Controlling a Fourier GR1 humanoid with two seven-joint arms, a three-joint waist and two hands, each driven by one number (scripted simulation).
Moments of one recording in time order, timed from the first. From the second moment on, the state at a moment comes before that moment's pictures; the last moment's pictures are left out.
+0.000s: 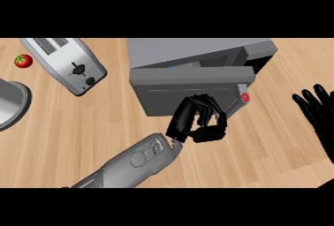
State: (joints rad) left arm -0.78 0.00 -0.88 -0.98 0.53 0.64 -0.24; right arm 0.00 -0.31 -0.19 -1.79 -0.43 0.60 -0.23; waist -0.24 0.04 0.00
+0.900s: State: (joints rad) left arm -0.85 0.00 -0.78 -0.92 0.77 0.66 -0.41; right arm -0.05 -0.37 -0.19 -1.85 -0.59 0.60 -0.13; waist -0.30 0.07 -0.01
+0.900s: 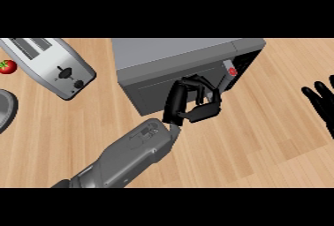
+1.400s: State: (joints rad) left arm -0.85 0.00 -0.79 -0.90 0.83 0.65 -0.51; right arm -0.08 -0.41 -0.21 -1.87 -0.65 0.60 -0.08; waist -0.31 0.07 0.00
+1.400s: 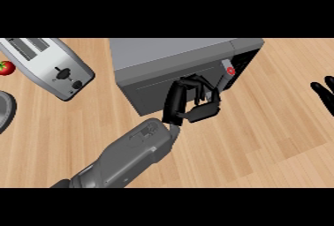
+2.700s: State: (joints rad) left arm -0.86 0.00 -0.82 -0.86 0.94 0.65 -0.66; right arm -0.12 -0.50 -0.27 -1.88 -0.79 0.58 0.00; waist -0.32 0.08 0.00
